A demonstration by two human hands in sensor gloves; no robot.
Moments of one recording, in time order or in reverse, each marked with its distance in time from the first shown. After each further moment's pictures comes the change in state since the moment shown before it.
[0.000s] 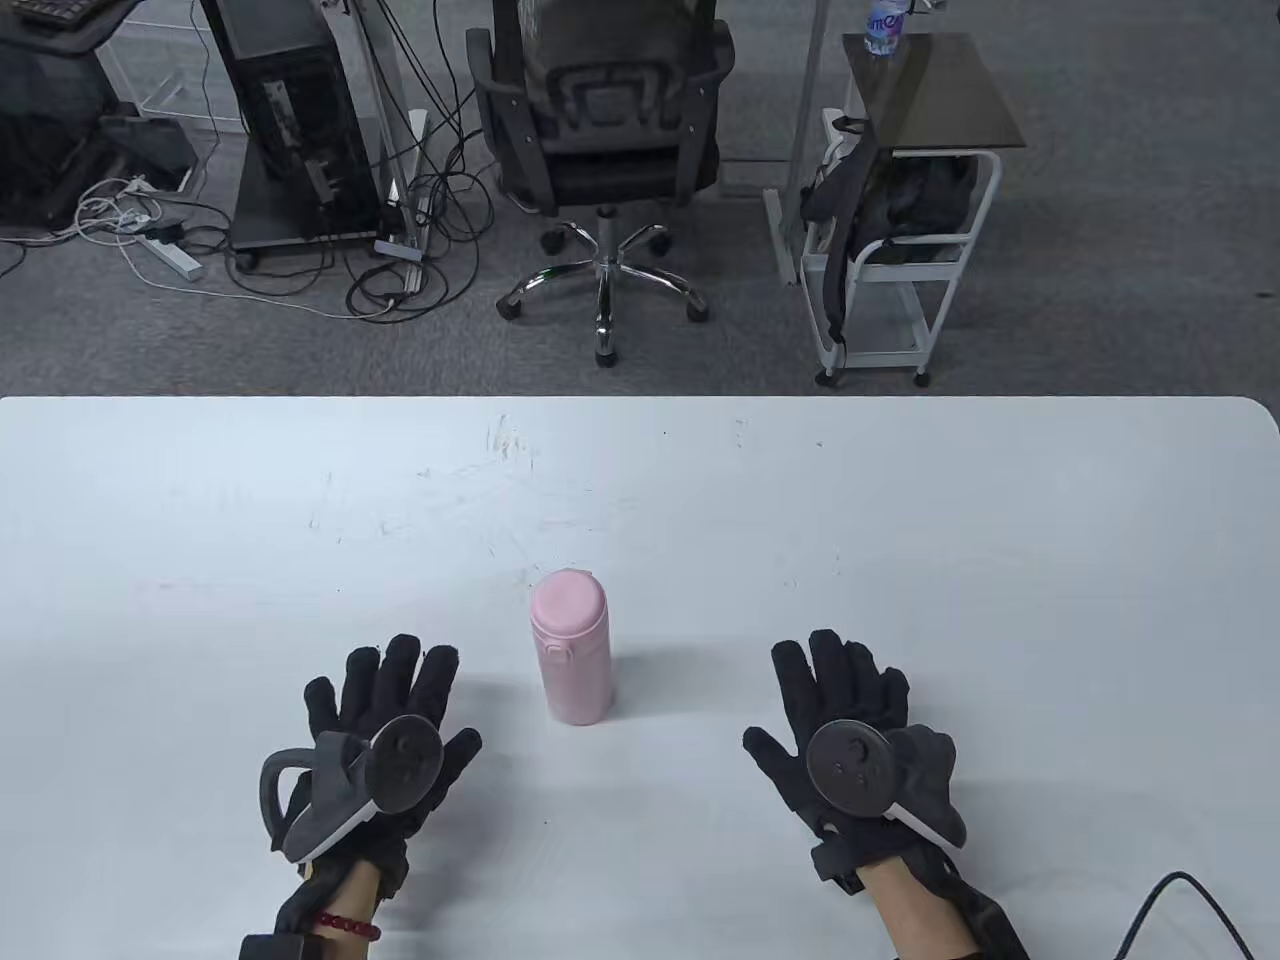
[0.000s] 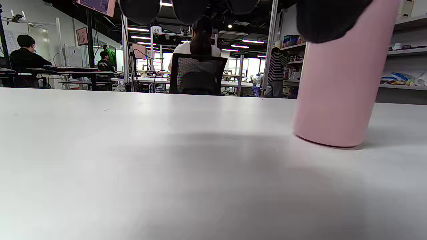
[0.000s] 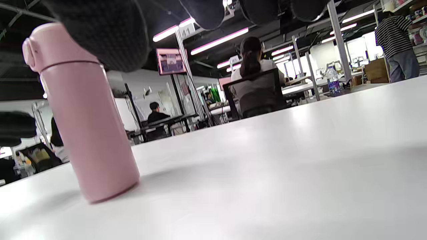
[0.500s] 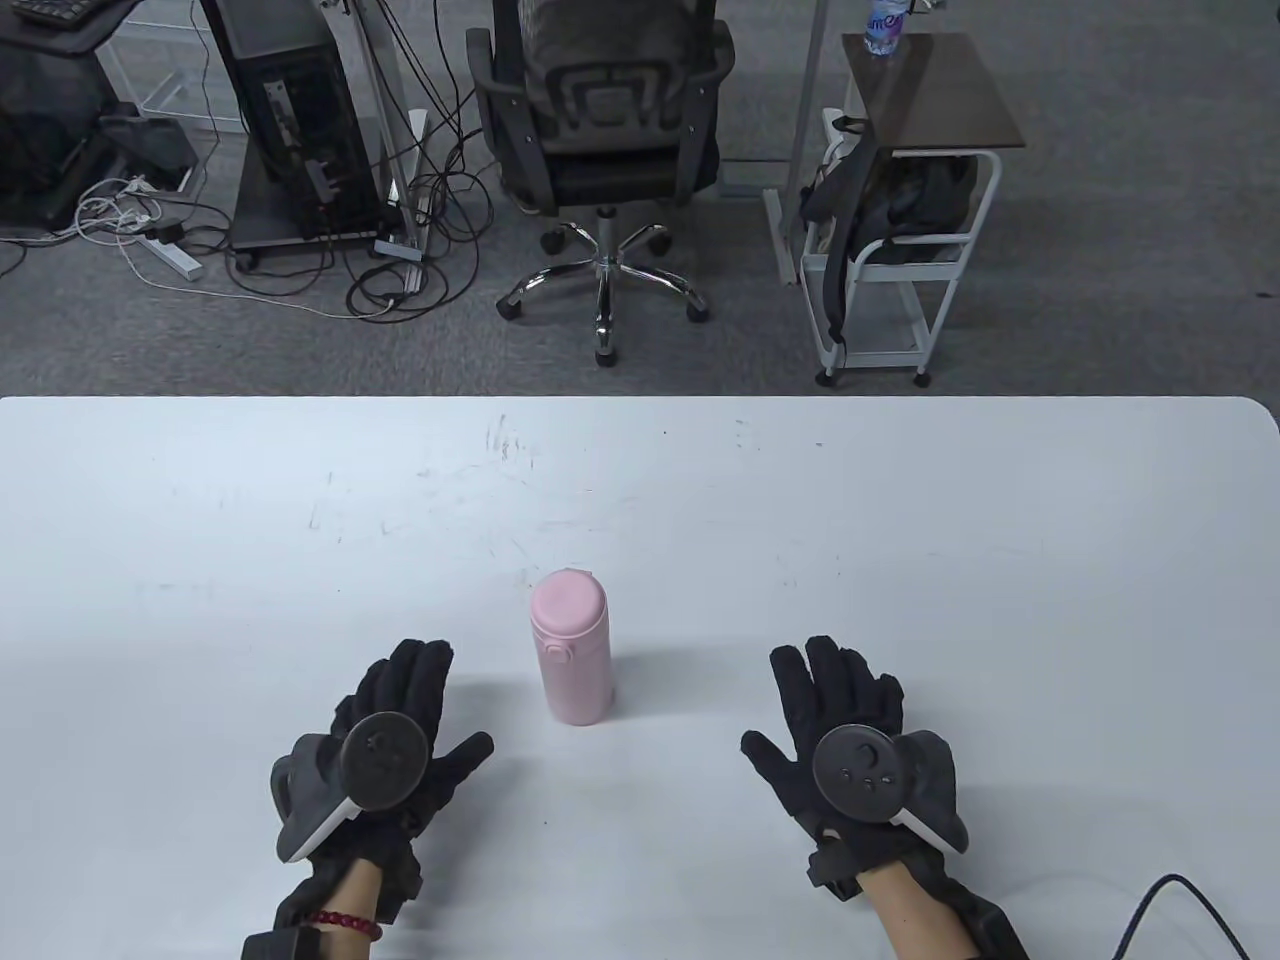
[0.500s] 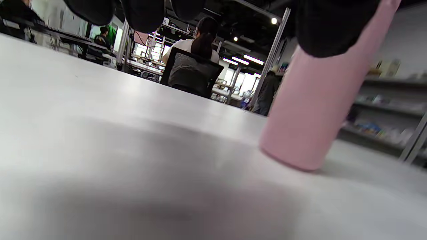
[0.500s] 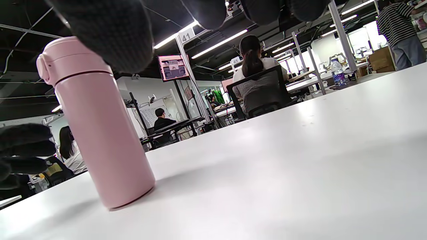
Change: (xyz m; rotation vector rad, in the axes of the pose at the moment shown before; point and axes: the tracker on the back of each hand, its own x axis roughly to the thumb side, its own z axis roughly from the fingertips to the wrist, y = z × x) left_hand -0.006 -0.012 -0.004 0.034 -0.041 0.385; right_hand 0.001 0.002 0.003 0.008 -0.010 -0.061
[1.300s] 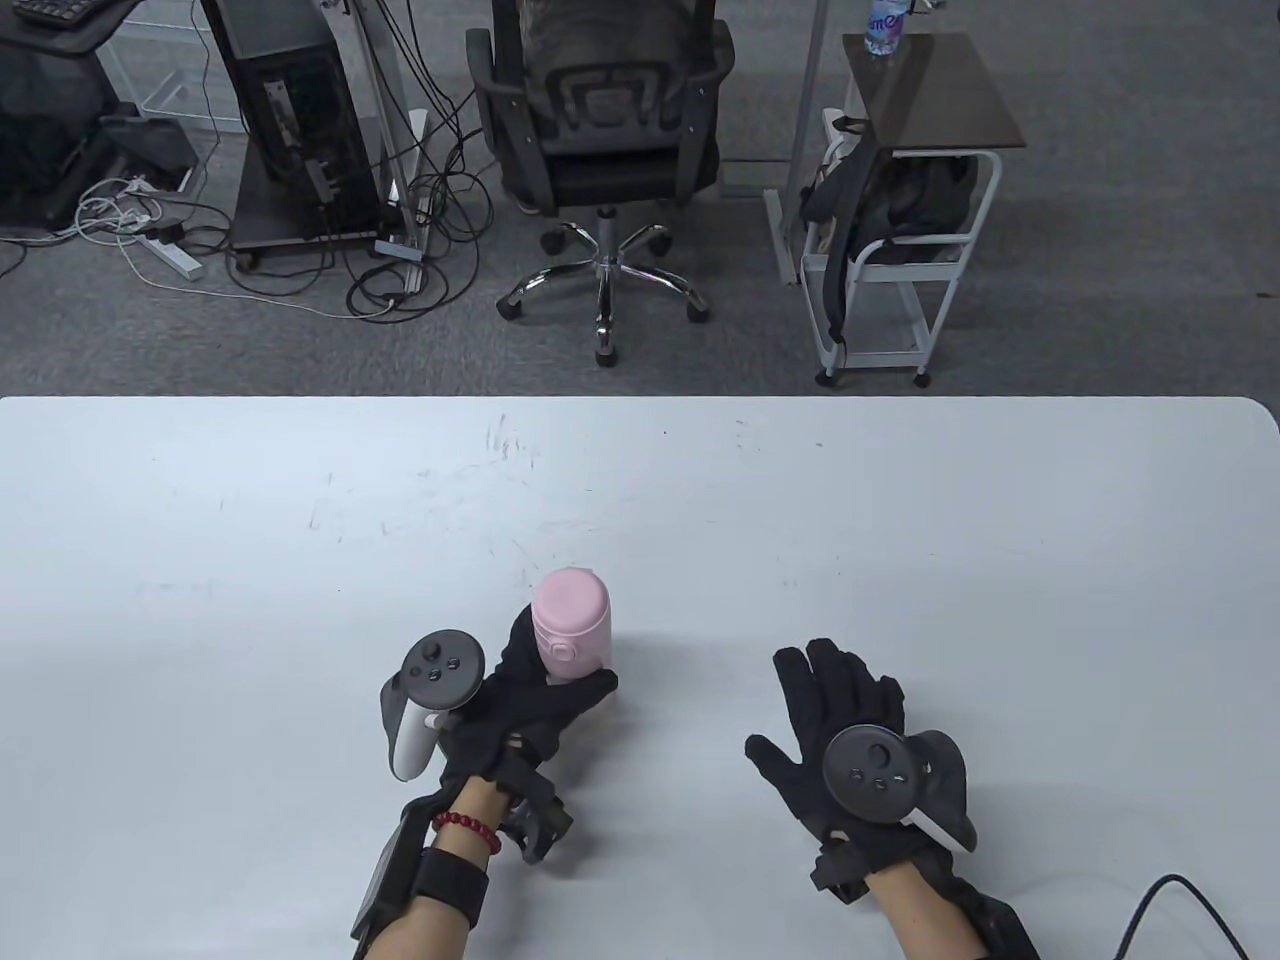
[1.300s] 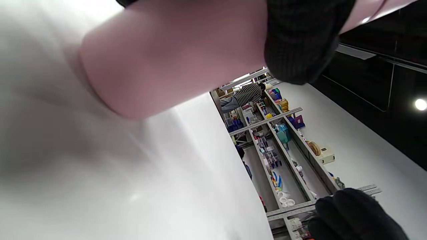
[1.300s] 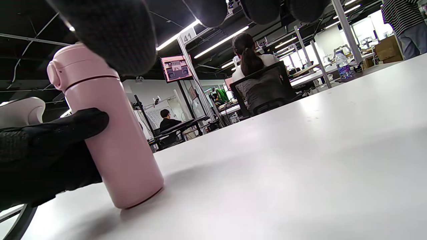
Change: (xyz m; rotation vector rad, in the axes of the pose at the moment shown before) left_hand 0.040 -0.059 -0.071 -0.222 0.034 0.678; right_hand -0.005 -0.001 0.002 0.014 -0.015 -0.050
